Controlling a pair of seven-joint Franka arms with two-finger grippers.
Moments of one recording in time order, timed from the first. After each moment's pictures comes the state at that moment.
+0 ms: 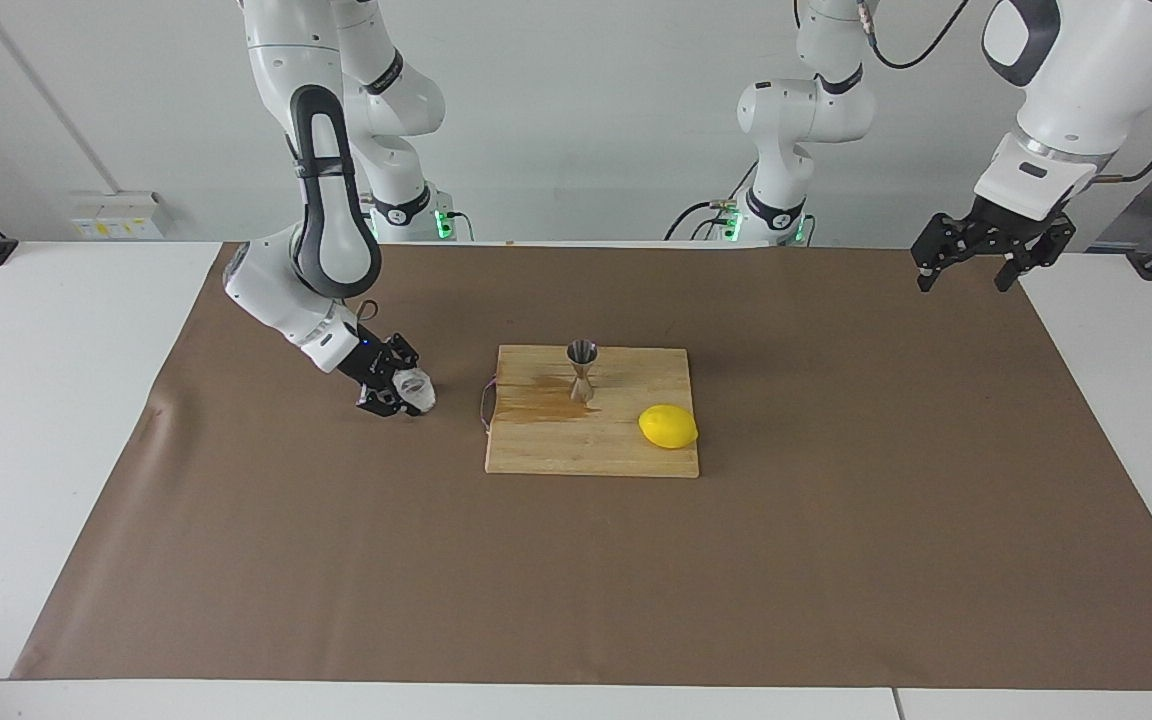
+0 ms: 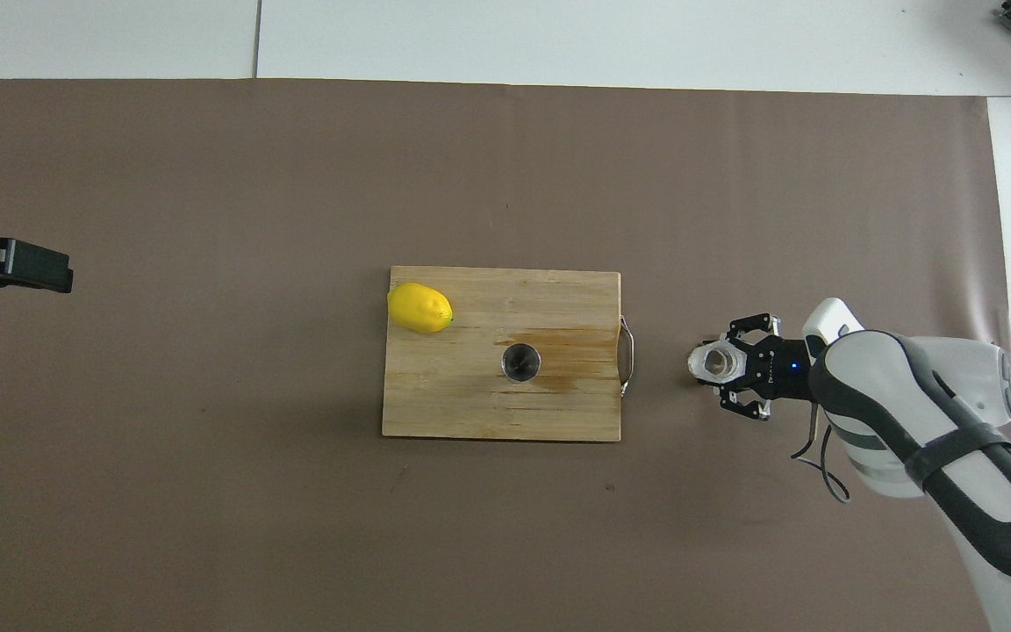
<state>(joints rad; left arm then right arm) -0.14 -0.02 0.08 -1.61 0.04 1.62 0.04 -0.04 0.14 0.05 -2.39 1.00 2.41 -2.20</state>
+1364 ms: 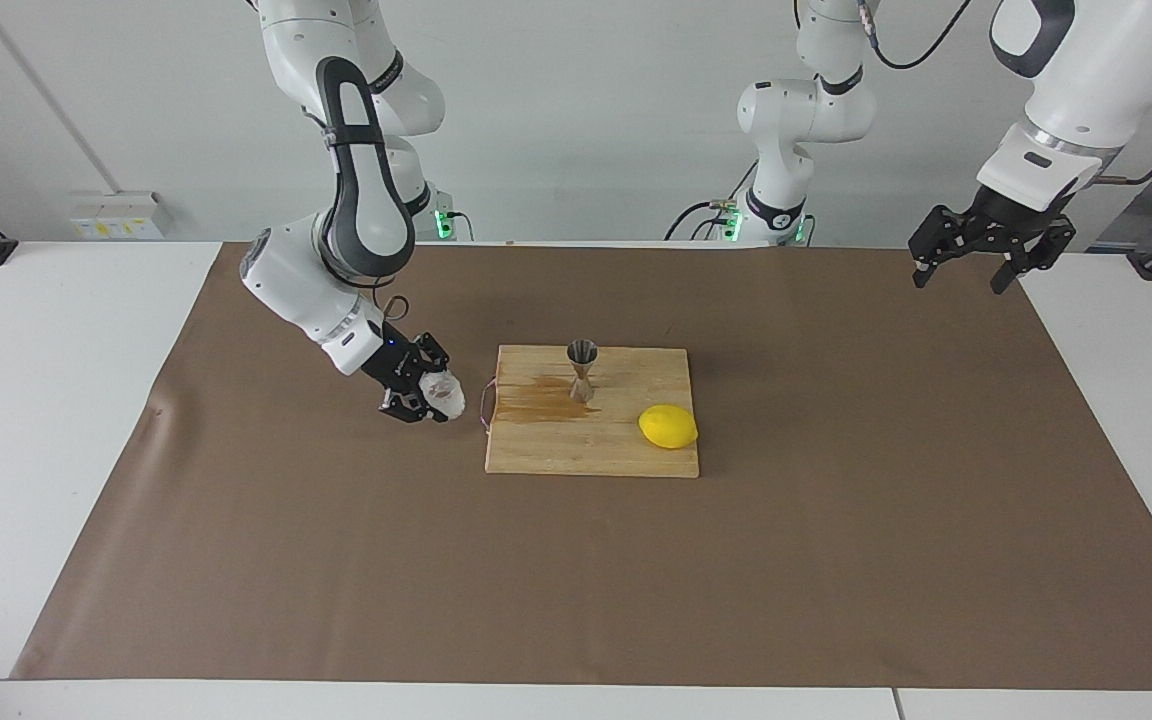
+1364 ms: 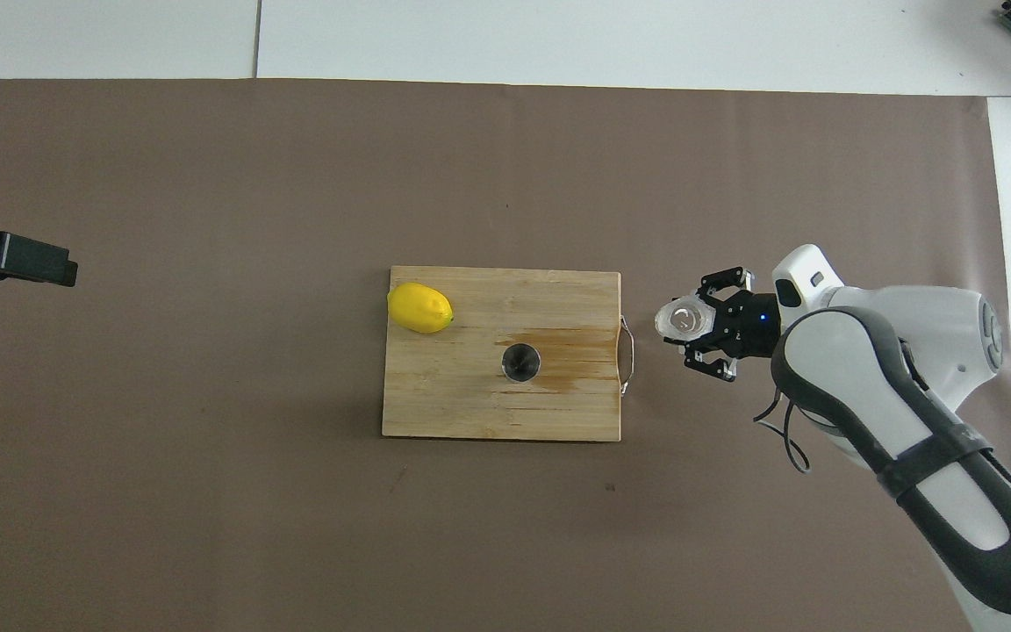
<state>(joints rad) -0.14 -0.01 0.09 -1.57 -0.02 1.61 0.11 -0.03 0.13 0.16 -2.23 0.87 2.41 -1.85</state>
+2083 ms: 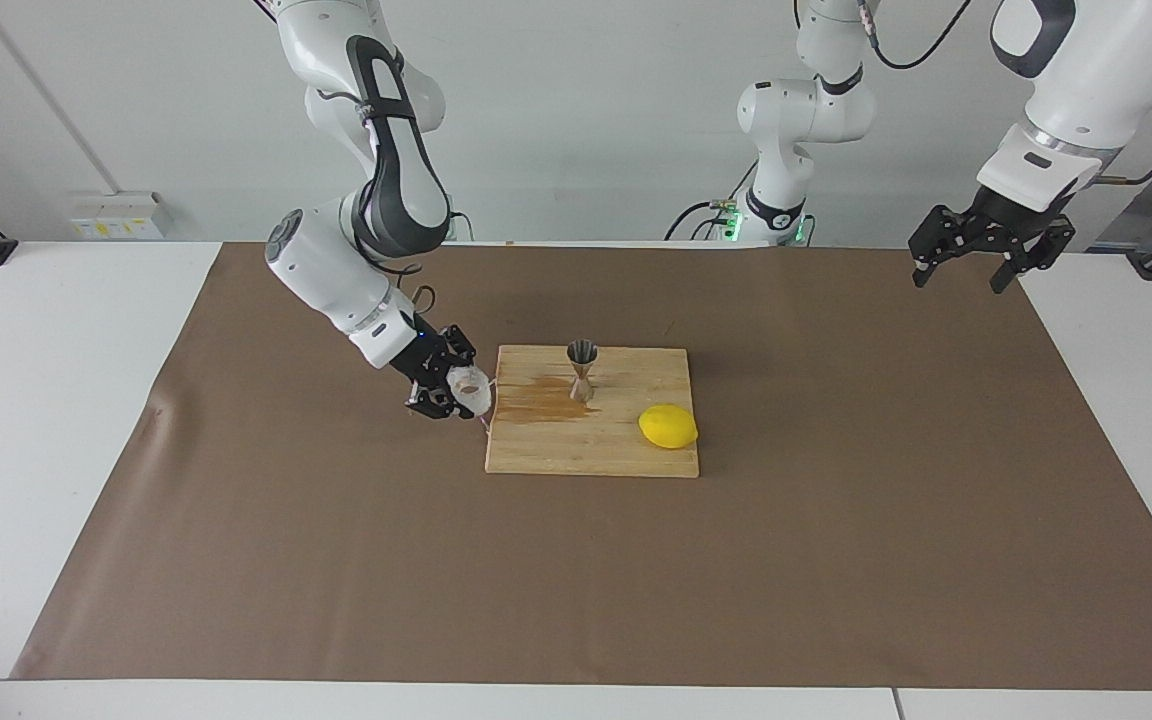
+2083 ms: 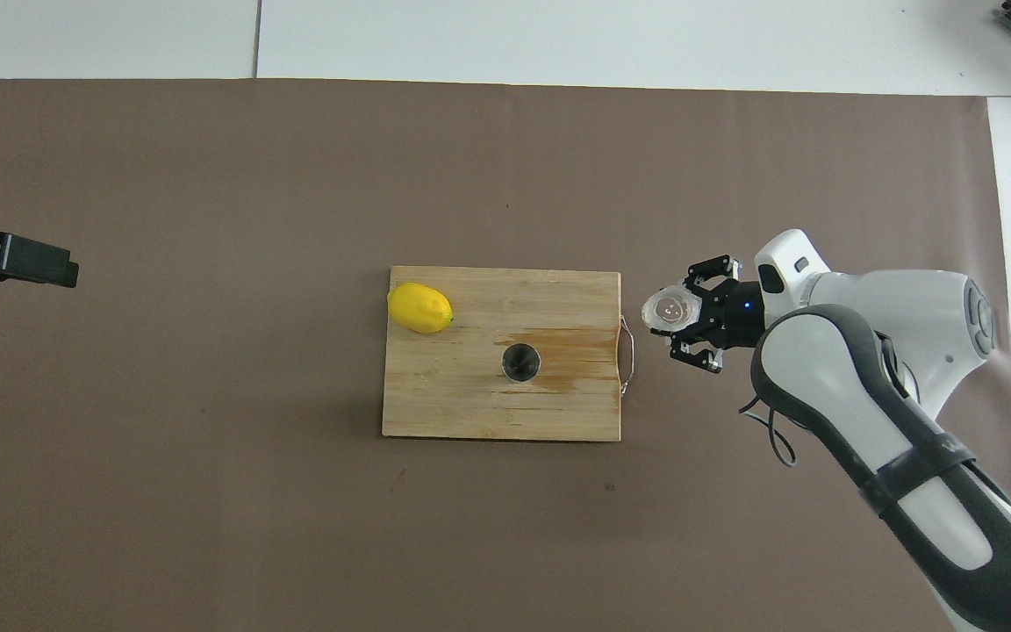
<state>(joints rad) -0.14 -0.01 0.09 -1.57 -0.02 1.60 0.11 0.03 0.12 0.18 -2.15 0.79 2.41 -1.66</state>
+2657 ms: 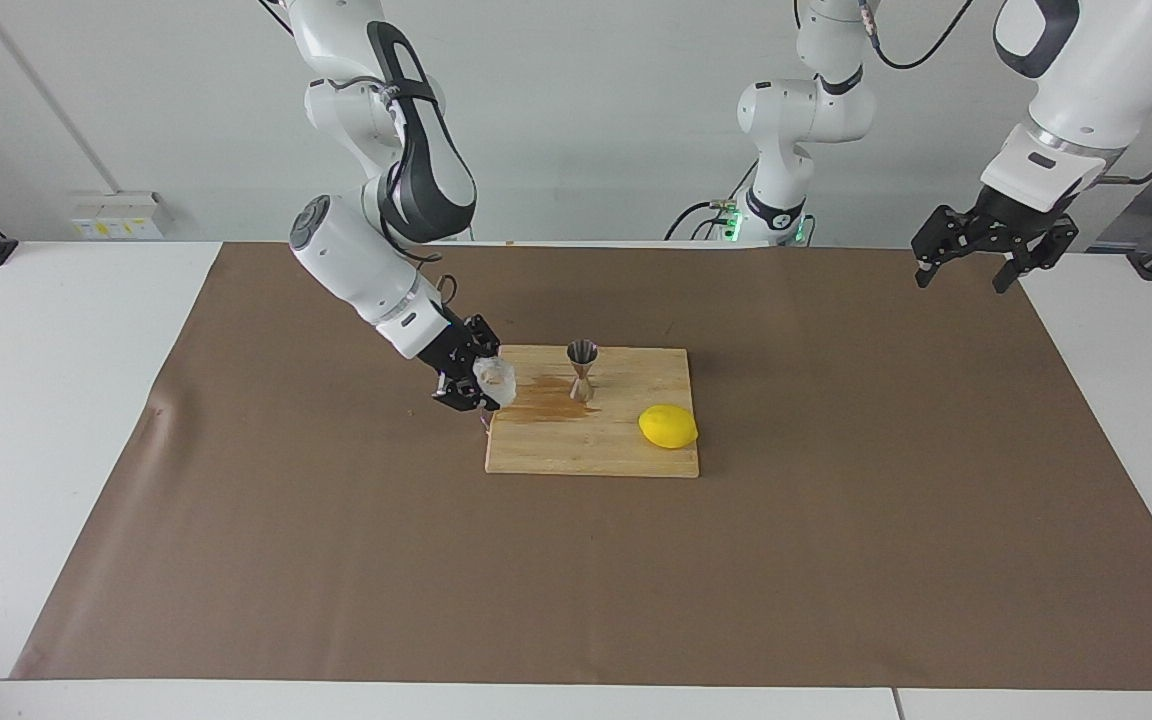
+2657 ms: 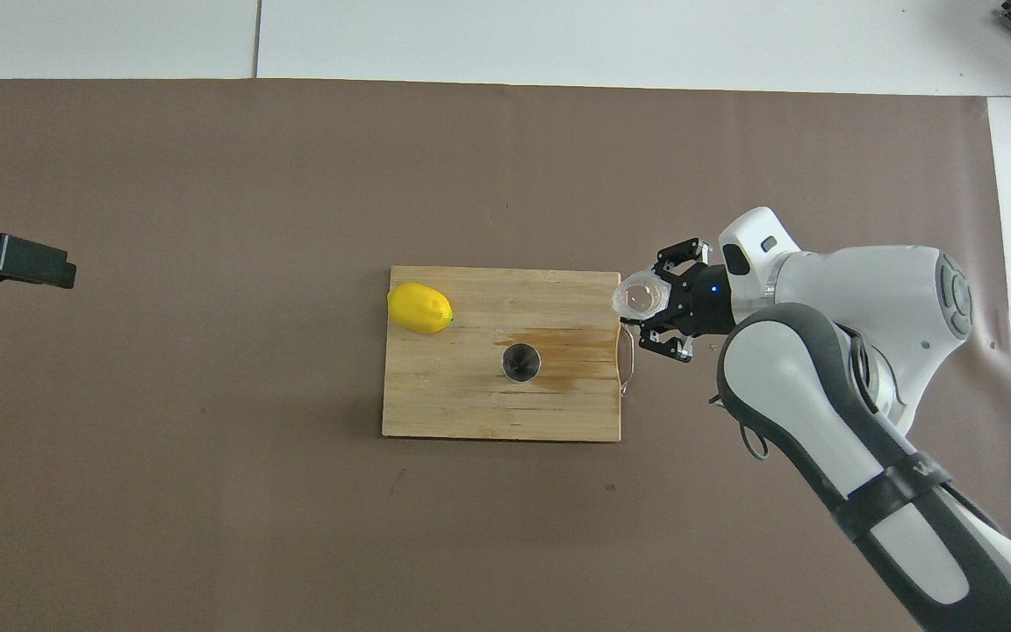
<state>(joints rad) -0.13 -0.01 0.09 -1.57 -0.02 1.60 0.11 0.11 0.12 0.19 -2.10 0.69 2.39 -1.54</state>
